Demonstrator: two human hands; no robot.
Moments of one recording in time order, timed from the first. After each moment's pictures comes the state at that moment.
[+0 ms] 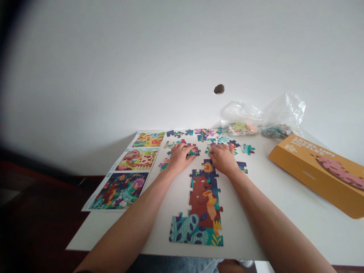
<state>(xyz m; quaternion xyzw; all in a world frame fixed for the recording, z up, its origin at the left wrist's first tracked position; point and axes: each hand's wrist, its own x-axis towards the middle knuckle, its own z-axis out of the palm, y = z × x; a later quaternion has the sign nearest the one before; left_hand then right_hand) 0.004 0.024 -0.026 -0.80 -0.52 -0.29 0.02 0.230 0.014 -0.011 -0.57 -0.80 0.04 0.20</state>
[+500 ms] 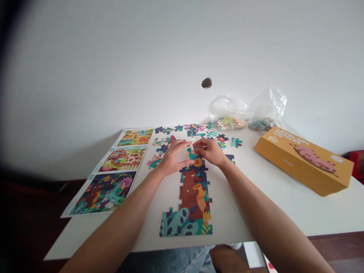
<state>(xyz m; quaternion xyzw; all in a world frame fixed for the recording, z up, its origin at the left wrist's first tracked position) 0.011 0.007 -0.006 -0.86 -0.30 -0.39 -0.11 0.226 0.005 0.012 -0.46 -0.67 0.44 0.38</state>
